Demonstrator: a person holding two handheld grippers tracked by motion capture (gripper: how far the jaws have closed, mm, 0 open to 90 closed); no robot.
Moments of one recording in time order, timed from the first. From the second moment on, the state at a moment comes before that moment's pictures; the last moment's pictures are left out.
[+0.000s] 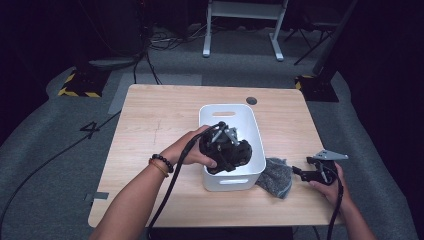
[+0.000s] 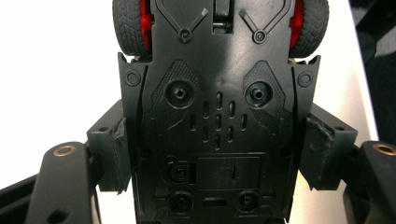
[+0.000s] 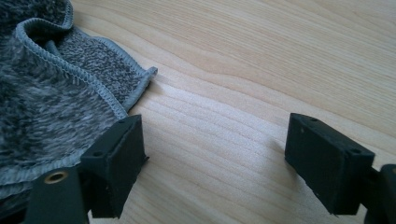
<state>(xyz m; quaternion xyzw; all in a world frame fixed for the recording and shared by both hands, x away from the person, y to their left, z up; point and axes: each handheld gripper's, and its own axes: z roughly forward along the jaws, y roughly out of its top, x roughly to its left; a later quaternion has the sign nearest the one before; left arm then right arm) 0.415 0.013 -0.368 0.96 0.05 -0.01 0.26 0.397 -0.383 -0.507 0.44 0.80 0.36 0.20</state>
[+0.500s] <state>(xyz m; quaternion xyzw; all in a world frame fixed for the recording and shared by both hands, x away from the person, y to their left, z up) 0.420 -0.006 -0.376 0.98 0.05 -0.04 0.18 0.397 -0.383 -0.507 0.44 0.80 0.36 0.20</state>
